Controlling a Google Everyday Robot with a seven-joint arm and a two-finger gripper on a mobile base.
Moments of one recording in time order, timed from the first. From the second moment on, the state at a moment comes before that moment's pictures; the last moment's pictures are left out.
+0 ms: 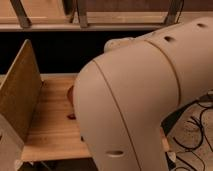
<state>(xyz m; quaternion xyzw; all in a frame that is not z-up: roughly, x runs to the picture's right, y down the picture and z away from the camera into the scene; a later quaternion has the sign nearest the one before) 0.025 -0.027 0.776 -0.24 0.06 0.42 0.87</state>
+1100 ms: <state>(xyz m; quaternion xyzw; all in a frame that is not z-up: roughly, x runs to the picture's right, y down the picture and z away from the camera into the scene) -0.032 0.057 0.702 -0.25 0.03 0.32 0.91</state>
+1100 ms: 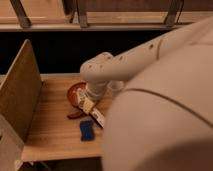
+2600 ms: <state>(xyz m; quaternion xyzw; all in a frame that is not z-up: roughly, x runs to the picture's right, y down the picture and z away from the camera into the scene) 0.045 -0.010 0.740 -0.20 0.04 0.43 0.88</state>
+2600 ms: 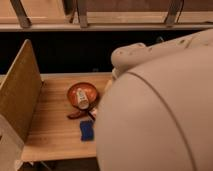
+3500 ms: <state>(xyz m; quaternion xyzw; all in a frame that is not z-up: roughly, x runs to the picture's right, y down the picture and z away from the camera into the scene) -0.025 0.053 0.664 -0.26 -0.04 0.28 0.93</state>
